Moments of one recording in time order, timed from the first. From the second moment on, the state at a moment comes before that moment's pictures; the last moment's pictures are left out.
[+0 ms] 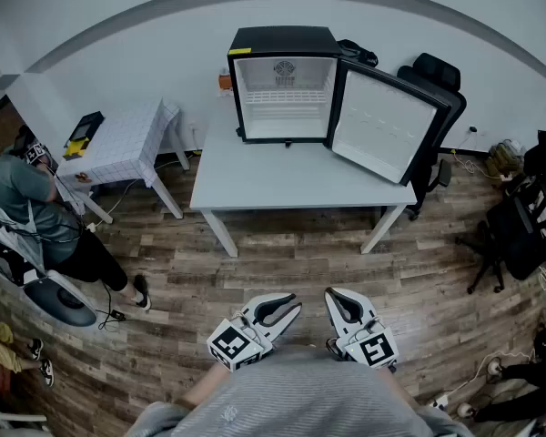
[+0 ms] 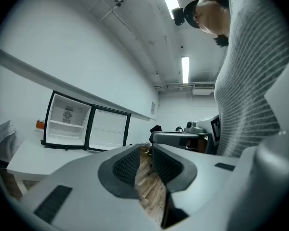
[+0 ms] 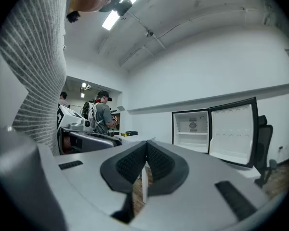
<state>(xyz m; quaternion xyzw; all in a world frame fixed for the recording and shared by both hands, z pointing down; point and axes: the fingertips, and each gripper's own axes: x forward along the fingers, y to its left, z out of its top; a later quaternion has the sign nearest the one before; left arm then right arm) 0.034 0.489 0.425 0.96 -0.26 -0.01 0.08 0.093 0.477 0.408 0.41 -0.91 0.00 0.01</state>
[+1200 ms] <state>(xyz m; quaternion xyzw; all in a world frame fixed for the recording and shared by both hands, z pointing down) 0.056 0.485 0.434 0.96 -0.26 0.00 0.09 0.120 0.467 0.406 0.42 -0.91 0.00 -0.02</state>
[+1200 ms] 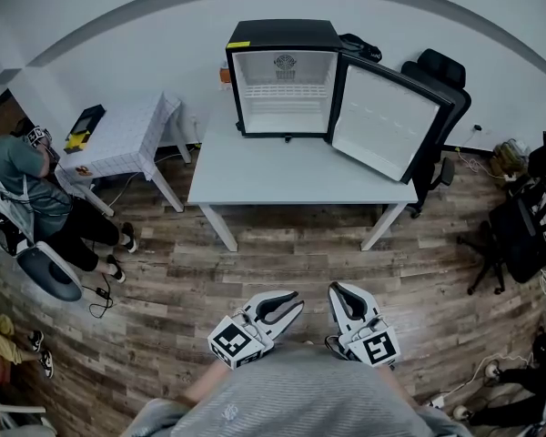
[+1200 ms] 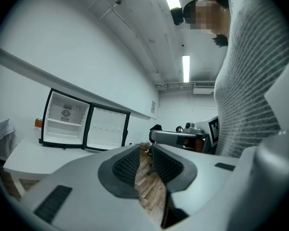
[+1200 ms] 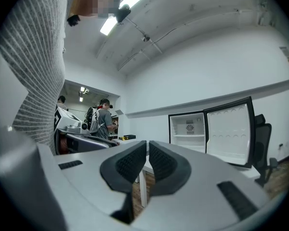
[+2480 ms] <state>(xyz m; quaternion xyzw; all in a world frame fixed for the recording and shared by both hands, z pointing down) 0.072 0.395 0.460 0.96 -0.27 -0.01 0.09 0.150 0.373 0.426 0.44 -0.90 0.01 -0.02</state>
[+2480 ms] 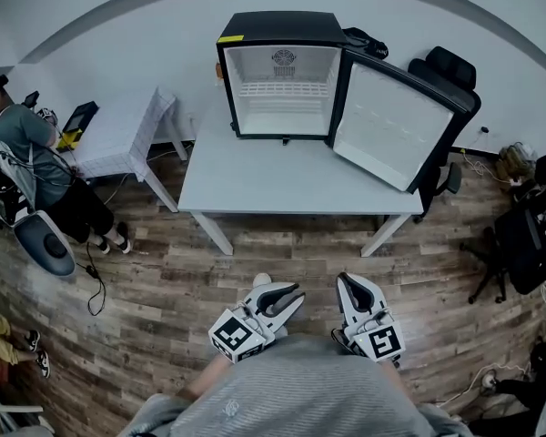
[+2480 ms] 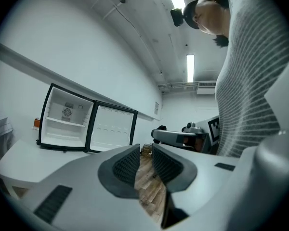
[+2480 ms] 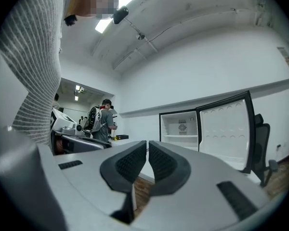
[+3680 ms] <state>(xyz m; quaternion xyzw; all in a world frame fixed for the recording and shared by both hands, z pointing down) -0.015 0.206 0.471 0.94 -0.31 -0.03 0.10 0.084 0.188 0.441 0.44 -0.90 0.00 -0.02</state>
